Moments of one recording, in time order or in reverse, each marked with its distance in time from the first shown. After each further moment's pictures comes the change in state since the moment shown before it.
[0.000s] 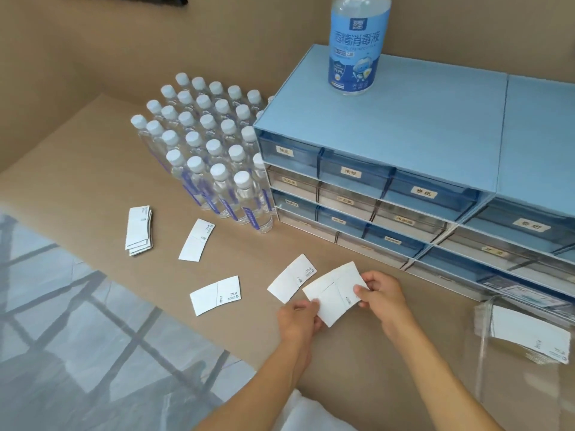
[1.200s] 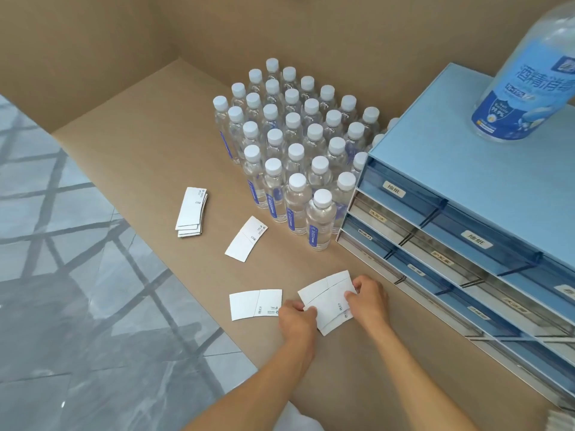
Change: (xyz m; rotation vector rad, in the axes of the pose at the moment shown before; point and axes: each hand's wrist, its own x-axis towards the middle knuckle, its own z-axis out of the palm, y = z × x) left_hand 0.074 0.053 -0.052 -0.004 0.317 -0.060; right_hand 0.065 -0.049 0.136 -0.721 -0.008 -0.174
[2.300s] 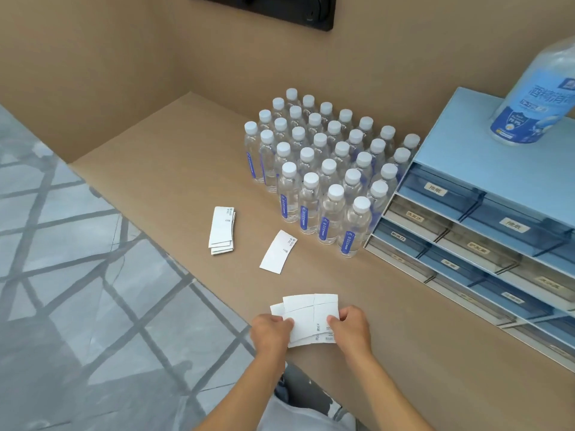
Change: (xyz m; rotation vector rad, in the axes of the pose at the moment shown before) left_hand 0.045 0.014 -0.145 0.146 0.008 0.095; right_hand -0.091 -0.063 0.099 0.368 0.020 0.201
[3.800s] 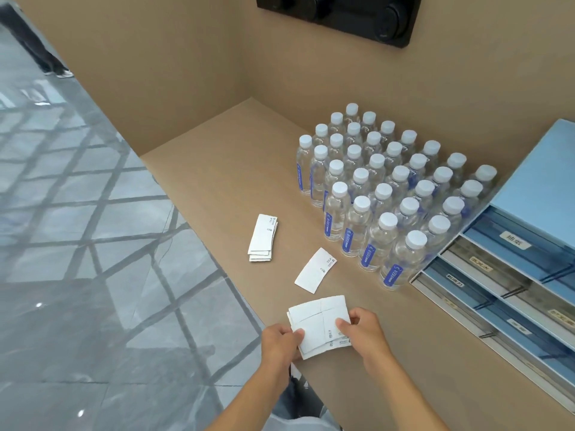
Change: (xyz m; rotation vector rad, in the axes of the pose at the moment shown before) left_hand 0.021 0.009 -0.029 -0.240 -0.052 -0.057; right_hand 0.034 -0.051 0.021 0.030 -0.325 -0.124
